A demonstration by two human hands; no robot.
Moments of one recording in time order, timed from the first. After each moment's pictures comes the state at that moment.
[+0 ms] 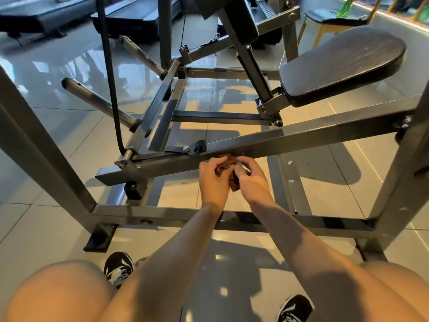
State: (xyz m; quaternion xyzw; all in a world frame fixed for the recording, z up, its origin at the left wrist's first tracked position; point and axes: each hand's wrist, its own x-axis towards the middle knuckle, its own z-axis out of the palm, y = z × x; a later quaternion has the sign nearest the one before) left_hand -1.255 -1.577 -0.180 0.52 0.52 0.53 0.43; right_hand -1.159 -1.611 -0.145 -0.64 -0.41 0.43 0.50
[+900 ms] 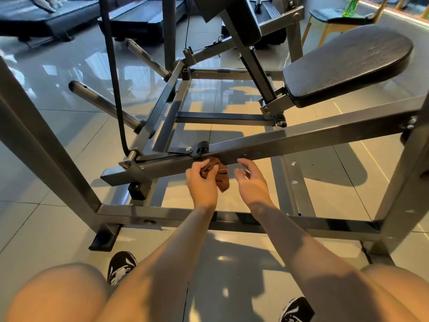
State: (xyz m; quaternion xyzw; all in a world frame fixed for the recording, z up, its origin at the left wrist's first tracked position) left_hand -1.273 -1.567 -0.189 0.44 0.59 0.54 0.40; right_hand -1.164 -1.607 -0.152 -0.65 -0.42 0.41 0.48
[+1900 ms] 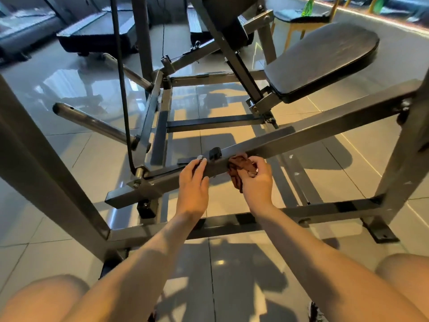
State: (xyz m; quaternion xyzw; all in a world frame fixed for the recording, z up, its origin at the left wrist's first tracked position) left_hand -1.377 -1.541 -0.187 0.76 0.52 0.31 0.24; right_hand -1.215 -1.588 -0.168 -0.67 -0.36 0.24 0.61
